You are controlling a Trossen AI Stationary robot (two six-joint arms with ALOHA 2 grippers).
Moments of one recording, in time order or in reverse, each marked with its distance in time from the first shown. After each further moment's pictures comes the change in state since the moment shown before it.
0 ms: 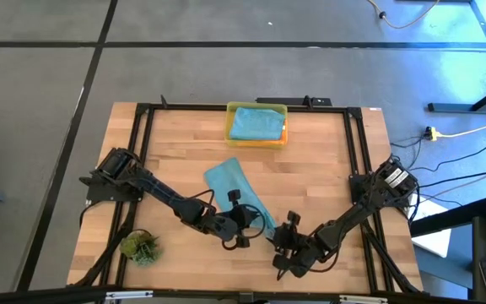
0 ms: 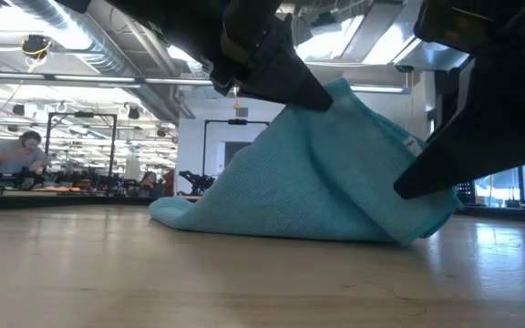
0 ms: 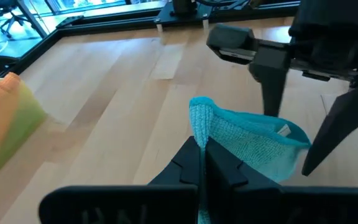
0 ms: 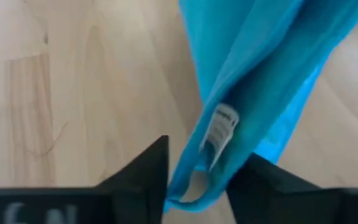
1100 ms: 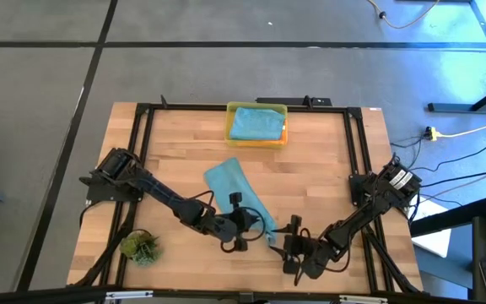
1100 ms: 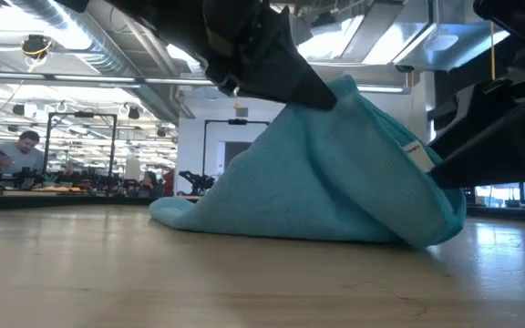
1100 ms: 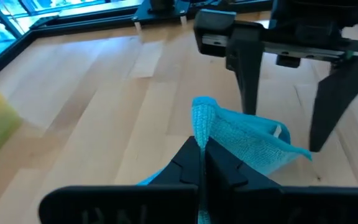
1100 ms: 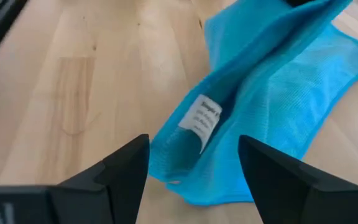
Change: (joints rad) left arm -0.008 0.000 0.000 -0.002 0.068 0.024; right arm 0.079 -0.013 -0.184 0.396 0.106 -0.286
